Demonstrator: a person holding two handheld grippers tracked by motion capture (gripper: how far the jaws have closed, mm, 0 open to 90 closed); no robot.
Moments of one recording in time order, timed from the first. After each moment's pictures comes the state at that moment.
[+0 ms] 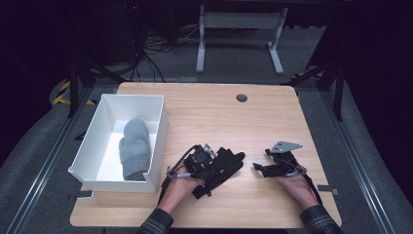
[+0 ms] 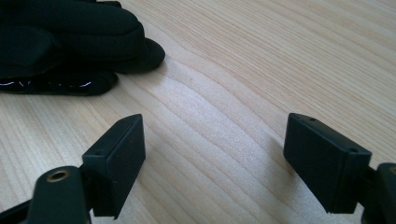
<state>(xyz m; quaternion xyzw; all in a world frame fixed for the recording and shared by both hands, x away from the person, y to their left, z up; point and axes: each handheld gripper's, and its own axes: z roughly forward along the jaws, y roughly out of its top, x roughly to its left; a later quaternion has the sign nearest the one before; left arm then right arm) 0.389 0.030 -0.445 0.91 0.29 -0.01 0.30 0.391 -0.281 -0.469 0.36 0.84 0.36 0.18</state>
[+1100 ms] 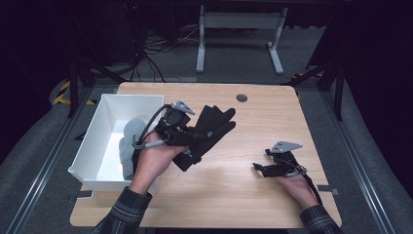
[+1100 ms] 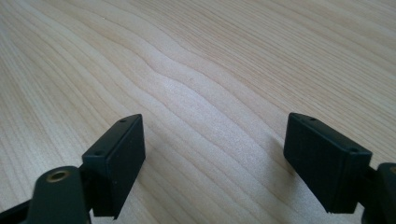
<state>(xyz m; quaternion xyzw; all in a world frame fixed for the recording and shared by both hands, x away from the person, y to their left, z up) 0.388 0.097 -0.277 0.86 0.32 0.05 0.38 0.391 -0.281 -0.469 0.36 0.84 0.36 0.18</state>
